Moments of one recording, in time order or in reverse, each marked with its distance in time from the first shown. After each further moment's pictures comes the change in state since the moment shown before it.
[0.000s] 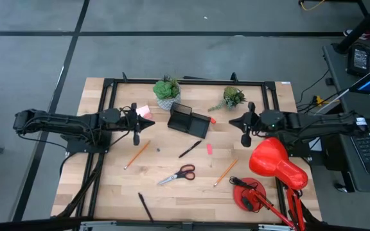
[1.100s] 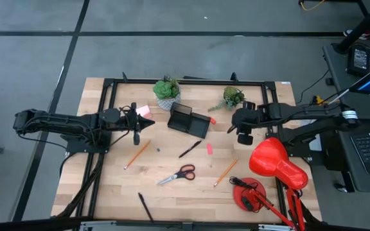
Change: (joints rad) left arm 0.000 0.000 0.000 0.008 -0.011 -0.011; right arm -0.066 0.445 0.401 -0.719 -0.016 -0.002
